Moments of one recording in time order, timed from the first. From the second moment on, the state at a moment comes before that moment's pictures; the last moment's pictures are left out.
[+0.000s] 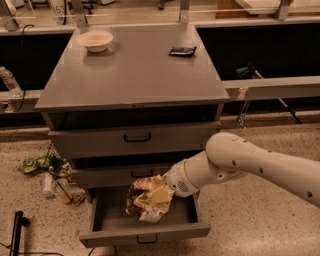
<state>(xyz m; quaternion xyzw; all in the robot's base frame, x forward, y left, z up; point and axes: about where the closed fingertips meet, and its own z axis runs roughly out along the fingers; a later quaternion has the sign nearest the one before) 0.444 0.020 0.647 -0.47 0.78 0.35 0.21</state>
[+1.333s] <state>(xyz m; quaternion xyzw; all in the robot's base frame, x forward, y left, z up) 0.494 0.012 0.487 -0.54 0.73 0.35 0.24</state>
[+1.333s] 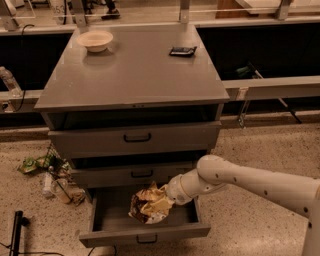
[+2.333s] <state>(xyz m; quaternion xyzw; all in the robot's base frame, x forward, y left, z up) 0.553 0.013 0.361 -0.52 0.75 0.34 0.22</state>
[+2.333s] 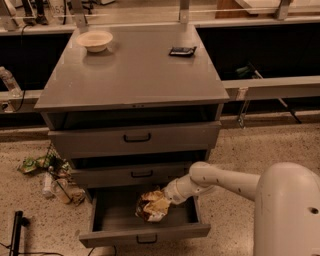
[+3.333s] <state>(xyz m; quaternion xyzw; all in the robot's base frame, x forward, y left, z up) 0.577 0.052 0.337 -0.50 0.76 0.33 0.25</state>
